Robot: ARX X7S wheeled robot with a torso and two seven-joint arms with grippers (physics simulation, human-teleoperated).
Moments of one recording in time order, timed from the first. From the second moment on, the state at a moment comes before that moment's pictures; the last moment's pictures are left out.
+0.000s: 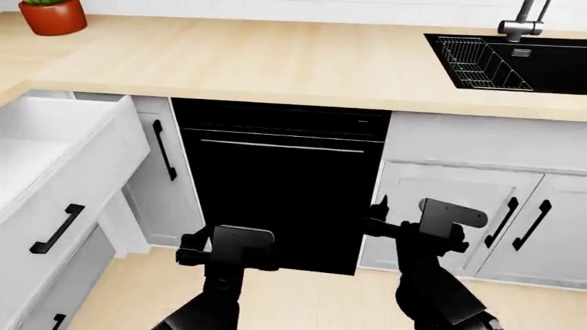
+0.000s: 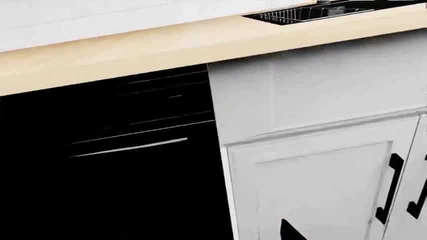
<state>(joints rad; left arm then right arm) -0.62 -0.28 1.04 -0.57 -0.67 0.10 -0.63 0.75 0.47 -1.23 0.59 1.20 -0.43 0.62</state>
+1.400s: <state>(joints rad) -0.70 -0.03 0.82 -1.30 -0.44 0.23 -0.40 0.68 0.16 -0.98 1.18 0.93 -0.36 0.21</state>
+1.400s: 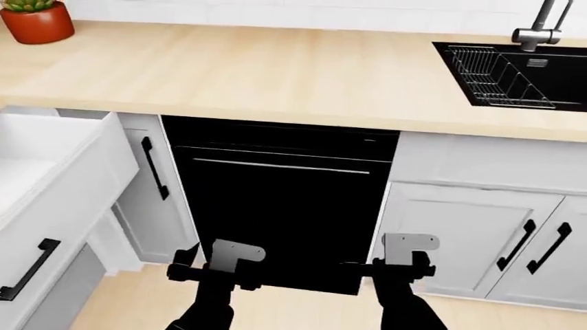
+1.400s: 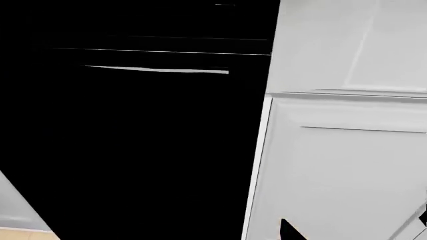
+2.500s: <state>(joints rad) -0.64 -0.02 0.67 -1.19 -0.28 0.23 -0.33 0.63 0.14 -0.76 1.10 0.77 -0.35 0.13</state>
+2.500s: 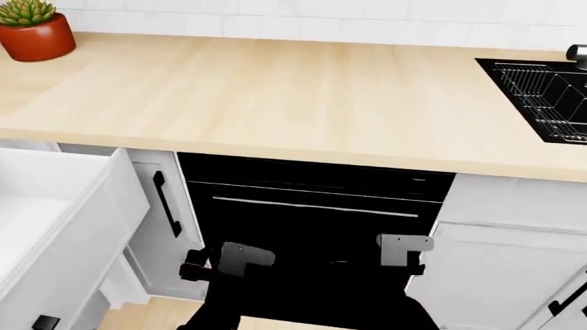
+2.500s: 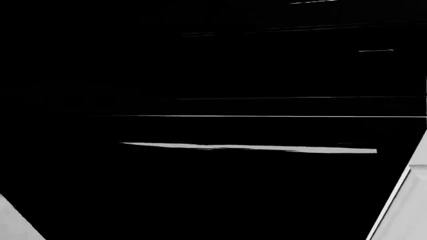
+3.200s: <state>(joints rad) -1.20 -0.12 0.02 0.35 0.03 -1.05 0.11 1.52 0.77 -0.18 -0.63 1.05 1.43 0.40</state>
